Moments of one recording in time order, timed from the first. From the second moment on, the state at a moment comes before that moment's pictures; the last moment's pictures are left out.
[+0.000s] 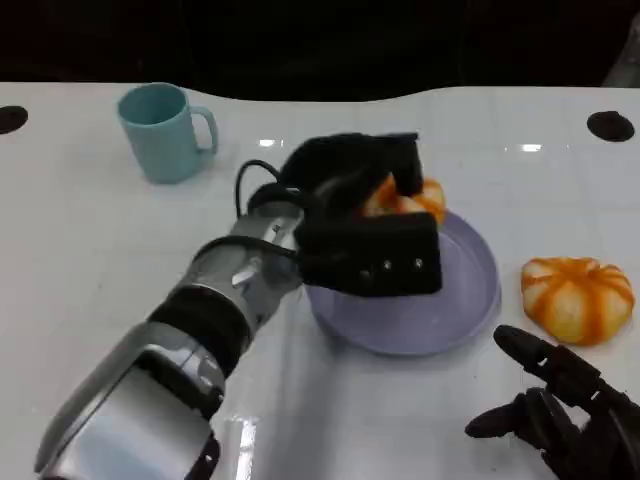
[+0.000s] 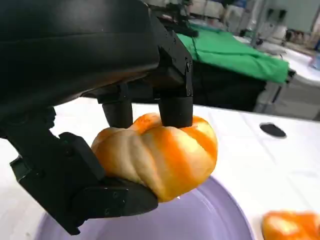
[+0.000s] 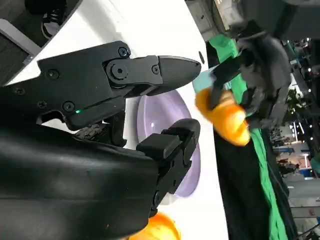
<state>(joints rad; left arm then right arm) -0.97 -0.06 -0.52 1.11 0.63 -0.29 0.18 0.24 0.04 -0.08 0.11 0.35 -0.18 0.45</state>
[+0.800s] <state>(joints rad) -1.03 -0.10 -0.56 1.22 0.65 -0.27 0.05 0.24 0.04 -0.07 0.11 0.36 -0.18 0.45</state>
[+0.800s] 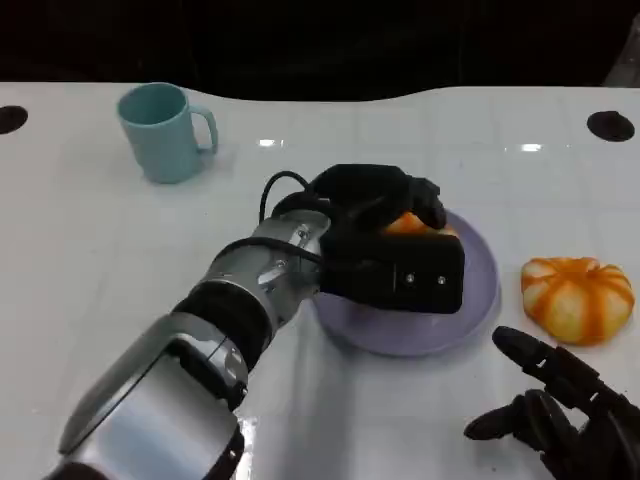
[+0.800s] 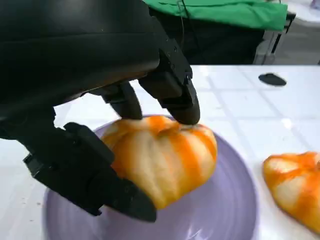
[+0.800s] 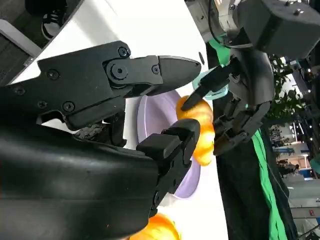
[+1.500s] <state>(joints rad) -1.03 0.02 -0.52 1.13 0.57 -0.32 -0.17 0.24 0.04 -0.07 0.10 0.35 -0.18 0.44</state>
